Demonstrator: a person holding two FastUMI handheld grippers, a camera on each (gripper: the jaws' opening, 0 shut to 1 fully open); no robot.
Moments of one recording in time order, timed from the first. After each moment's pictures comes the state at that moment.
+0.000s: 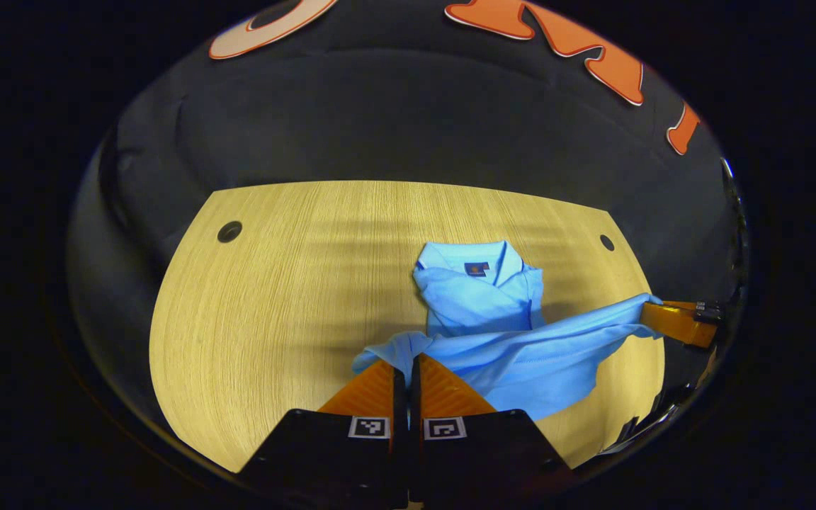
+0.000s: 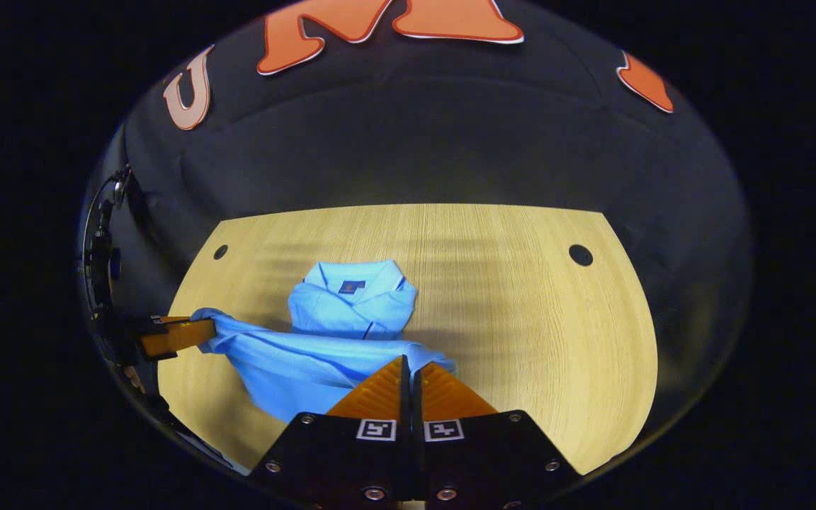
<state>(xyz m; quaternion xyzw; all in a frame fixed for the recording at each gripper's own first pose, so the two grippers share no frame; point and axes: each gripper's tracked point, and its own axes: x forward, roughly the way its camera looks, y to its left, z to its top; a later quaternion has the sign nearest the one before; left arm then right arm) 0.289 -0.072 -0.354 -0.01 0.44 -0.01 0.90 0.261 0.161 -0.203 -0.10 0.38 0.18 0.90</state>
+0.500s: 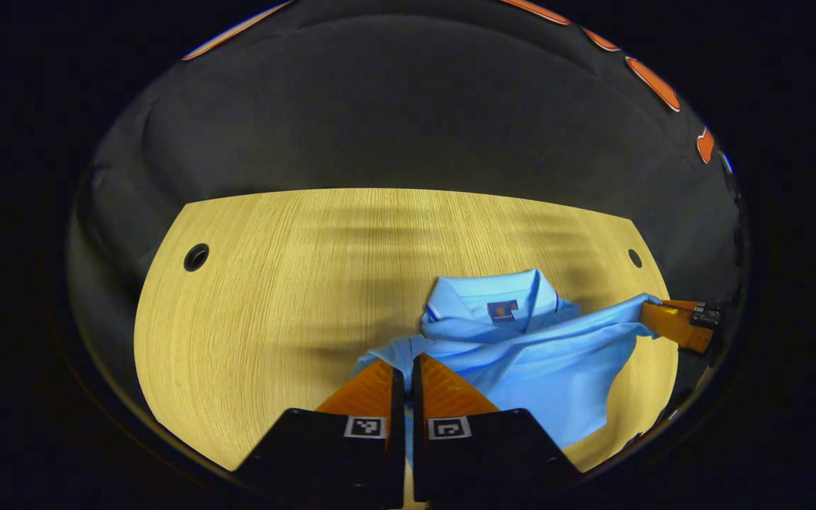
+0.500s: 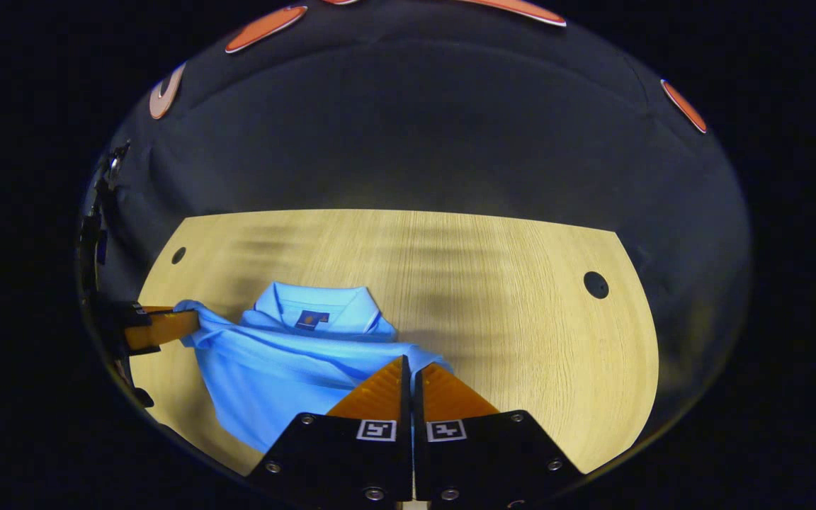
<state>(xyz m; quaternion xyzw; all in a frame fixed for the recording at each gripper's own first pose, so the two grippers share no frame) 0.374 -0.067 -0.391 0.00 0.44 -0.01 0.90 0.342 0.177 -0.256 -0.12 0.39 0.15 0.90</state>
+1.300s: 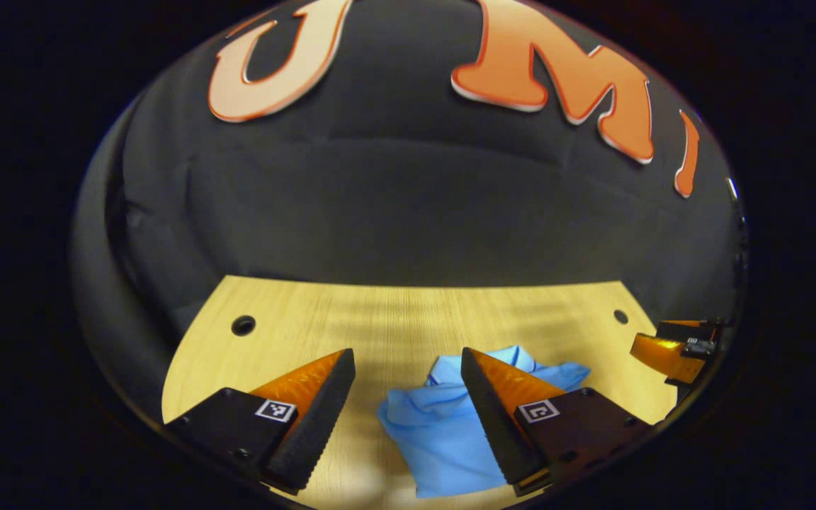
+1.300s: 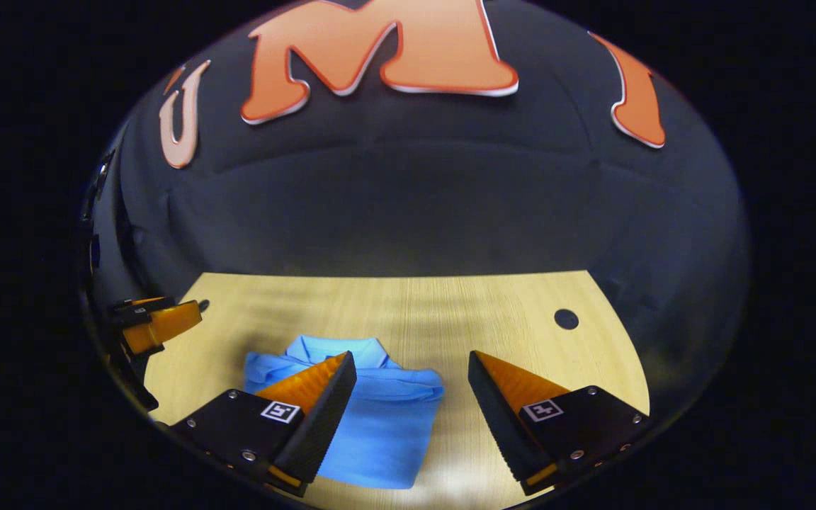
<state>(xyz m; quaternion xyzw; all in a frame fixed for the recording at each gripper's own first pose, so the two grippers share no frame) 0.346 -0.061 -0.238 -0.01 0.24 0.02 0.97 0.297 0.168 -0.135 -0.07 0.24 0.17 0.95</state>
